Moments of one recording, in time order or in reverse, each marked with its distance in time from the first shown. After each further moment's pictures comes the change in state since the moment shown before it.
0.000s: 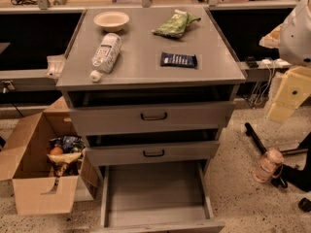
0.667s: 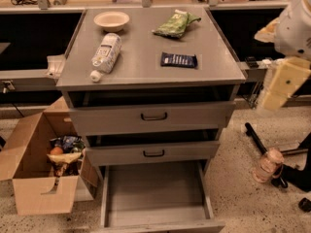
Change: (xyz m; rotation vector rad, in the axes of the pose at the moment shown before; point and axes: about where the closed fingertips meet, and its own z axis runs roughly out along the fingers) arm -0.004 -0.023 0.008 0.001 -0.045 -0.008
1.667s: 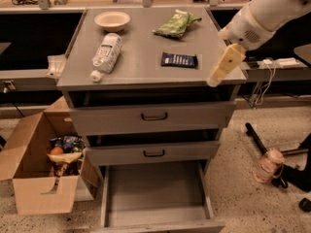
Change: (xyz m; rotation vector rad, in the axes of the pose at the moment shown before) arm -0.053 -0.110 0.100 -0.049 -0.248 0.108
